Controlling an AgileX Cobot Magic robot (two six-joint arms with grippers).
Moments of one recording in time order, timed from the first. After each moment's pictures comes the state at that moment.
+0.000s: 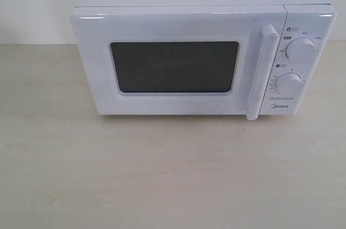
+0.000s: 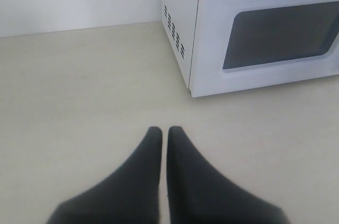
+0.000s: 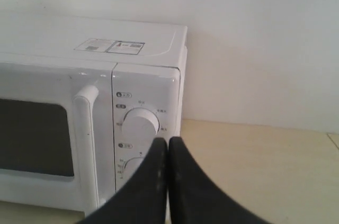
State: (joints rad) left arm -0.50 0.24 -0.67 0.29 0.99 -0.27; right arm 0.11 0.31 -0.27 -0.06 0.10 0.01
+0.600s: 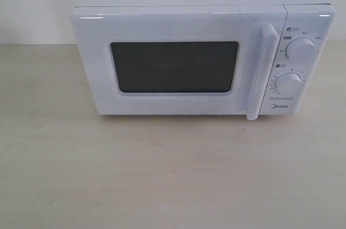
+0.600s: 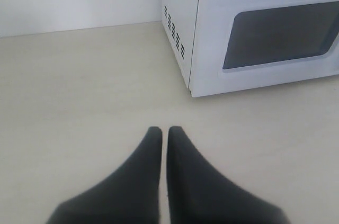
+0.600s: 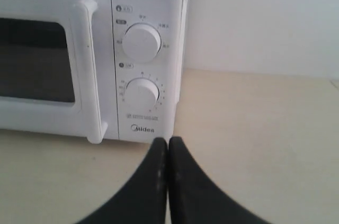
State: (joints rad) left arm -0.50 0.24 -0.67 0.29 0.99 -0.27; right arm 0.10 0.01 -0.05 -0.03 0.27 -0.03
